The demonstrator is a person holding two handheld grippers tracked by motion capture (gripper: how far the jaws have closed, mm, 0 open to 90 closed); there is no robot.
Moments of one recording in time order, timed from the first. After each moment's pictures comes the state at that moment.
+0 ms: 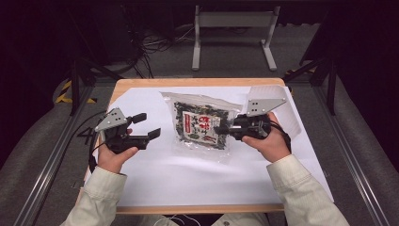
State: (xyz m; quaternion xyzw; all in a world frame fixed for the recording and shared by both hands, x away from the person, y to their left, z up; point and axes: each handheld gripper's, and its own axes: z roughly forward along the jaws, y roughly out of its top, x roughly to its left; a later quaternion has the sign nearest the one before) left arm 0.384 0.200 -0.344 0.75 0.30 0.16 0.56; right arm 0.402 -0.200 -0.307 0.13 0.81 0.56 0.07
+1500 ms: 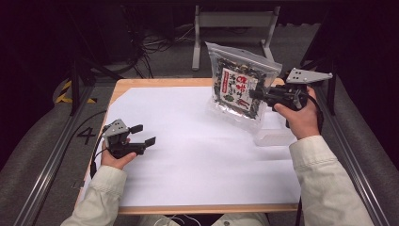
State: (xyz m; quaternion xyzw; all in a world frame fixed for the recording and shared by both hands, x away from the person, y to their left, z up) left arm 0.411 0.224 -0.419 0.77 0.33 0.14 0.53; right arm 0.441 -0.286 -0.259 0.24 0.76 0.57 0.18
